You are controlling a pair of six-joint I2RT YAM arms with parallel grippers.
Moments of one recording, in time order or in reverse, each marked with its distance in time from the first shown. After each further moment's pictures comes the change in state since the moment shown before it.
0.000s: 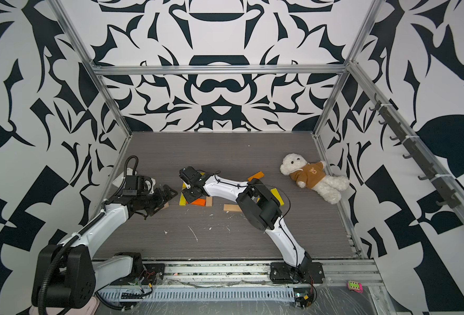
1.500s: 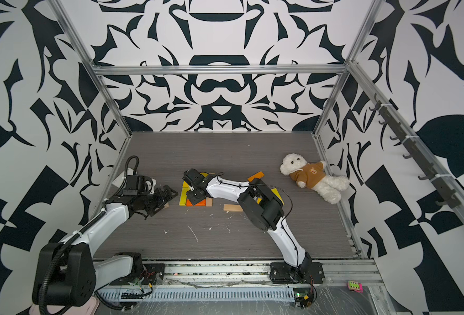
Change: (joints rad) left arm 0.000 0.013 0.000 0.001 0.006 0.000; right arm -0.008 -0.035 -0.089 0.014 0.045 -0.002
